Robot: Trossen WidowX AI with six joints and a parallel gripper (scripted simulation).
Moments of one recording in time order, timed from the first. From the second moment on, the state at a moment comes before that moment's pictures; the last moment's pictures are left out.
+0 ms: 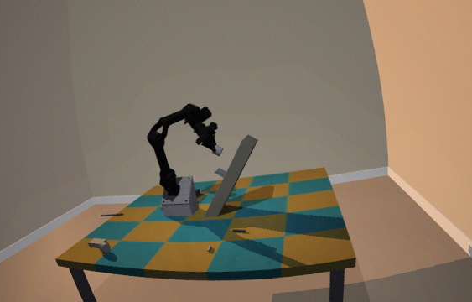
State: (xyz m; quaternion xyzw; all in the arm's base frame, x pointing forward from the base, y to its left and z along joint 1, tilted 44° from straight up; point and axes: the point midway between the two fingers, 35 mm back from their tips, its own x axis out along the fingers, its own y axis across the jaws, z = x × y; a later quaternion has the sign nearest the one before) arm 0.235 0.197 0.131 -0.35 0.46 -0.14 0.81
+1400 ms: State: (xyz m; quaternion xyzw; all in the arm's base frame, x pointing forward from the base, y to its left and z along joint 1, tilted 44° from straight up) arm 0.082 0.300 -0.044 -0.54 0.54 0.31 0.57
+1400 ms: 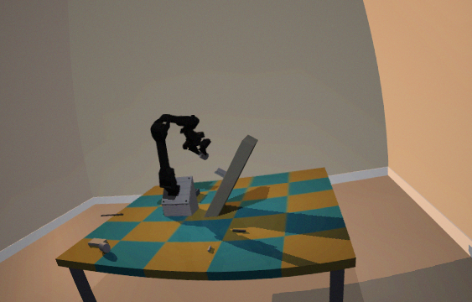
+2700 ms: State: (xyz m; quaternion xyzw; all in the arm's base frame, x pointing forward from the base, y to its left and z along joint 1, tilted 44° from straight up) arm -0.079 0.205 -0.162 -0.58 0.51 0.54 0.34
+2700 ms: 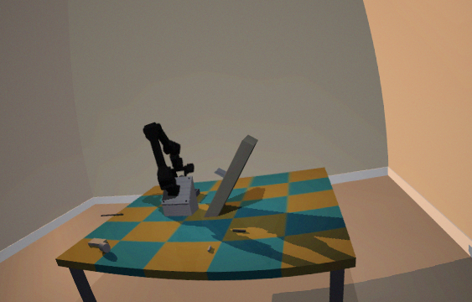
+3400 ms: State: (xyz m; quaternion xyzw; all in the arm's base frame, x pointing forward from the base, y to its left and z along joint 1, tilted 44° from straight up) arm -0.076 0.153 -0.214 -0.58 0.52 0.53 0.33
